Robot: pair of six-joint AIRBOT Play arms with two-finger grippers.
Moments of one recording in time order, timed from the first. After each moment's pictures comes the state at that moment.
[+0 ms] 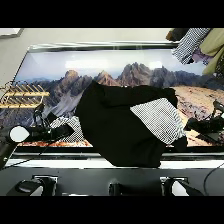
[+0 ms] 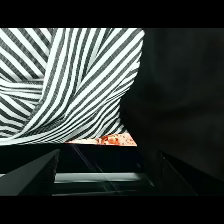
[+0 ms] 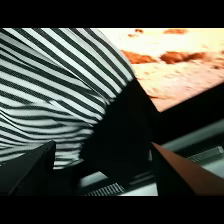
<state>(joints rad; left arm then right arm) -0.17 -0.81 0.60 1.16 -1.00 -1.88 -0.46 -1.12 0.91 -1.42 1.29 1.64</state>
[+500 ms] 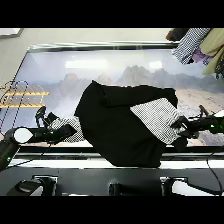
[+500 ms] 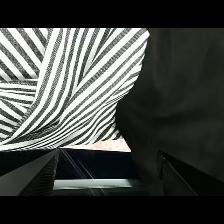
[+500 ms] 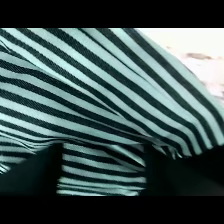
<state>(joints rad) -0.17 -0.83 0.57 1.11 -0.95 -1.88 -0.53 -1.41 0.91 -1.07 1.23 1.43</state>
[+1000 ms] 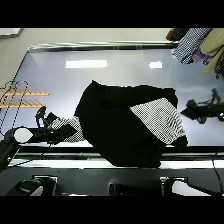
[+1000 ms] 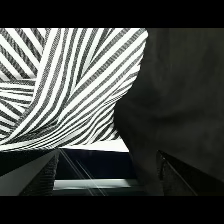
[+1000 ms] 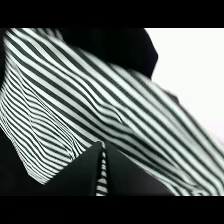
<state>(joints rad) -0.17 -0.83 0.57 1.10 -0.94 -1.88 -0.53 -1.37 1.15 -0.99 1.21 1.46</state>
